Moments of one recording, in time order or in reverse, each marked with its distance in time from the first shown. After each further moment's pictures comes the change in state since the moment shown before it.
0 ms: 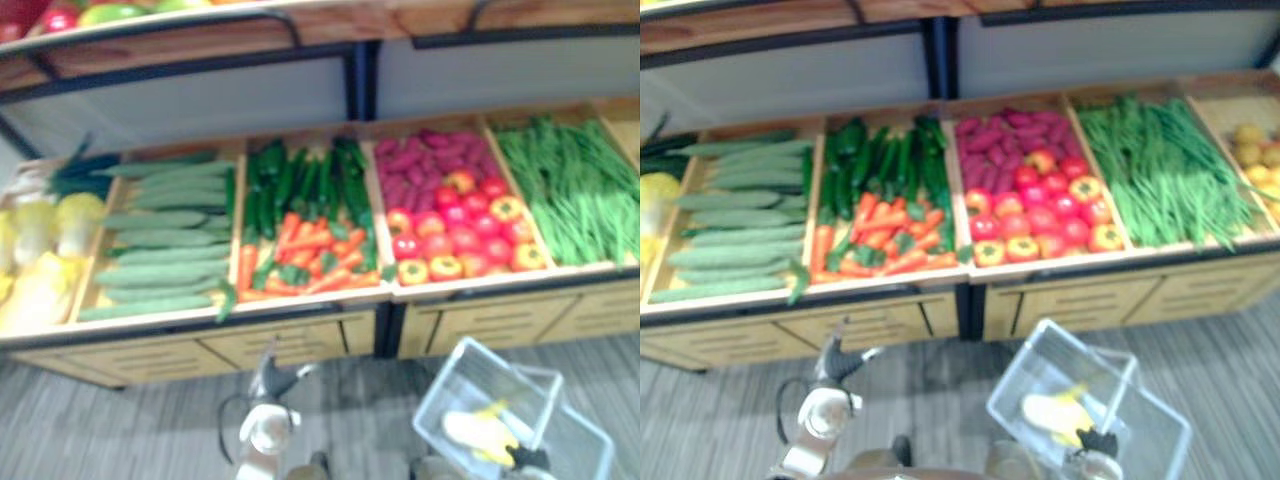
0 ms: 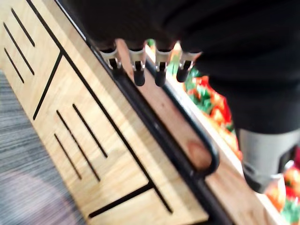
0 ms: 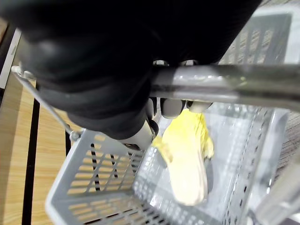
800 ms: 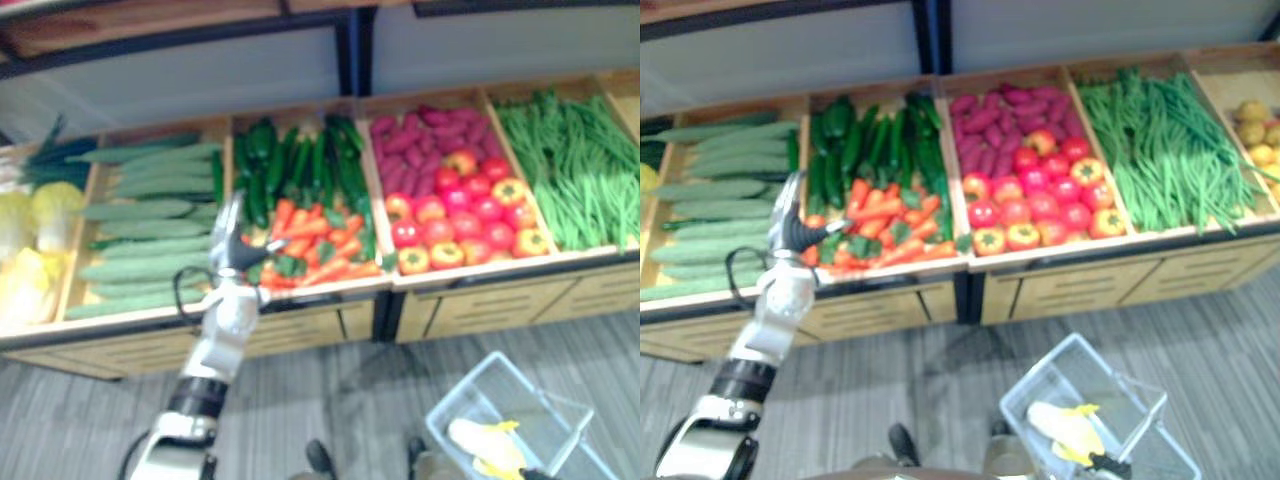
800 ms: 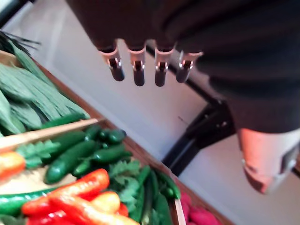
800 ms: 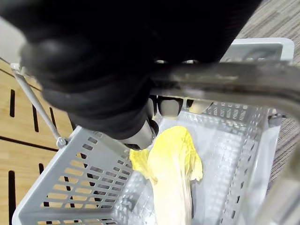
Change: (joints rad) left arm -0.533 0.289 -0.032 -0.029 0.079 0.025 0.054; right arm -0.014 0.016 -0.153 0.052 -0.007 0.005 -0.021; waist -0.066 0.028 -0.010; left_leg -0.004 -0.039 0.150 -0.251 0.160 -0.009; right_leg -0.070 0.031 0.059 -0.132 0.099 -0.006
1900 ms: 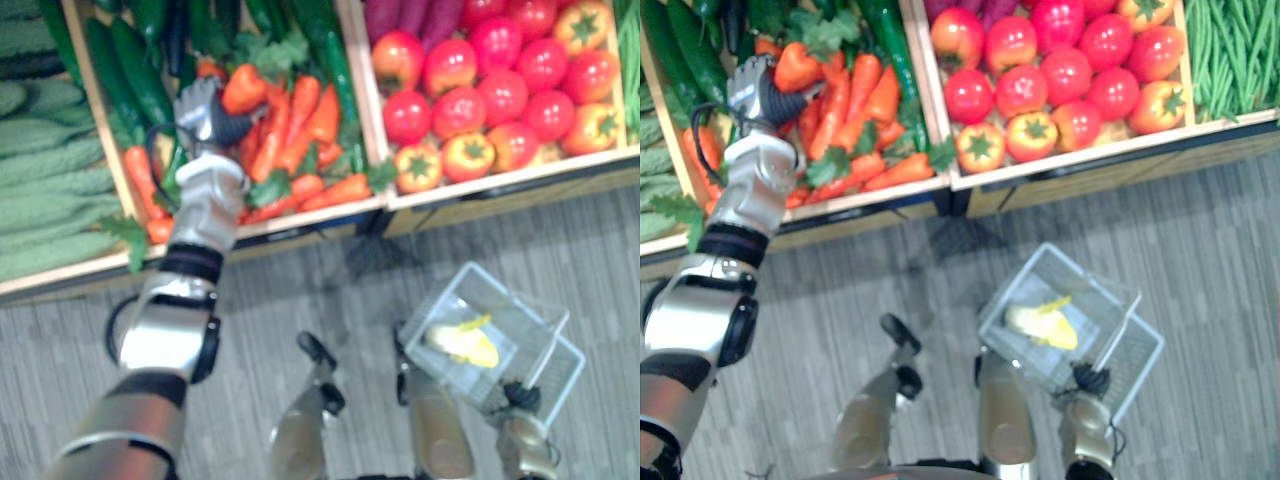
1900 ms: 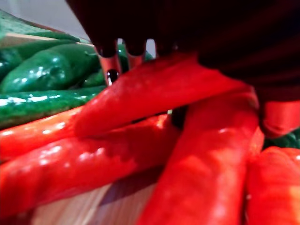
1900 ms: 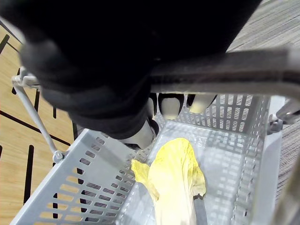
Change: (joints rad) left arm -0.663 0.108 -0.034 0.497 0.241 0.096 -0.023; right arm -0.112 0.019 0.194 -0.262 0.055 -0.079 -0.062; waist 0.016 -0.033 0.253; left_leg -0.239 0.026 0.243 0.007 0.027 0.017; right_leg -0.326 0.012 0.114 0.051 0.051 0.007
